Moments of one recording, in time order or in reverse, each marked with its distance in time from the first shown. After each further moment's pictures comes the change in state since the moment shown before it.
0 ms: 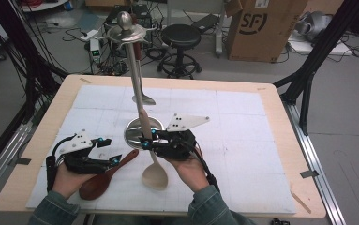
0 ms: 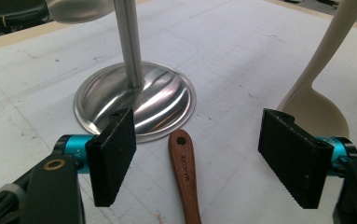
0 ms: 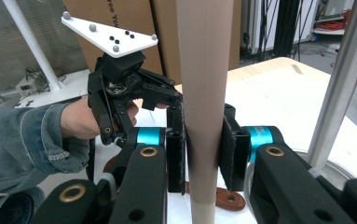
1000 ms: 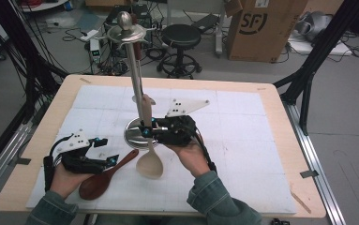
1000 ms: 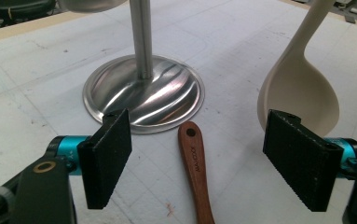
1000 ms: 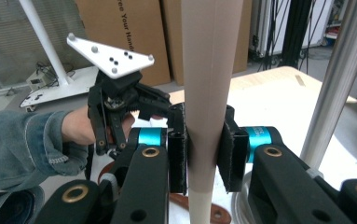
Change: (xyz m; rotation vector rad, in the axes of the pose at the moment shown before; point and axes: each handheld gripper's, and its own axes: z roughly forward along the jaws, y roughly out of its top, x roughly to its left) left arm 0.008 -0.006 -0.004 0.006 0.018 -0.029; right arm -0.022 0.030 0.002 0.009 0.052 -0.039
